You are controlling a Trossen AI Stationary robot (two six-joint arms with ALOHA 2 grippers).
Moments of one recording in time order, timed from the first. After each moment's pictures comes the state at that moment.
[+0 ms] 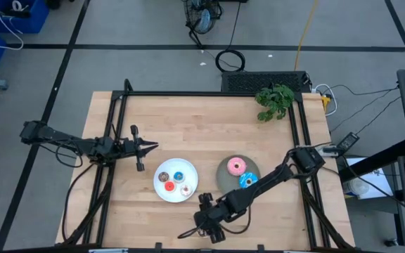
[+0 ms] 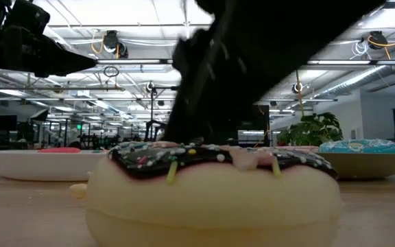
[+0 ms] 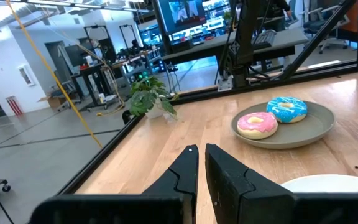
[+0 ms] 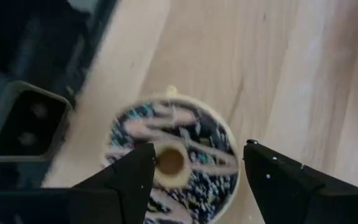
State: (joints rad) left arm -0.21 0.43 0.01 0.41 -0.41 0.25; right arm 0.51 2.17 1.61 -0.41 0.01 0.23
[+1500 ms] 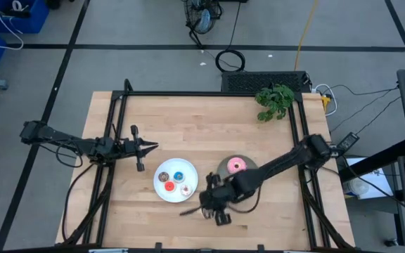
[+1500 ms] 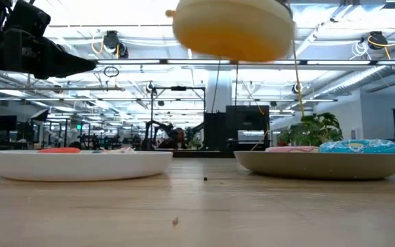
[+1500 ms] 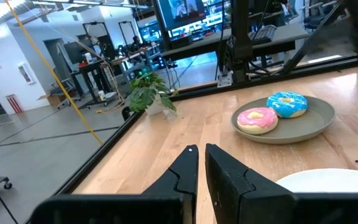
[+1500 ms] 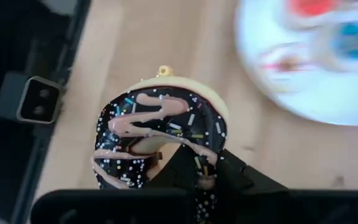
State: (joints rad) left arm -0.21 0.43 0.01 0.40 -0.41 0.25; right arm 0.43 1.97 1.61 -0.69 -0.01 0.23
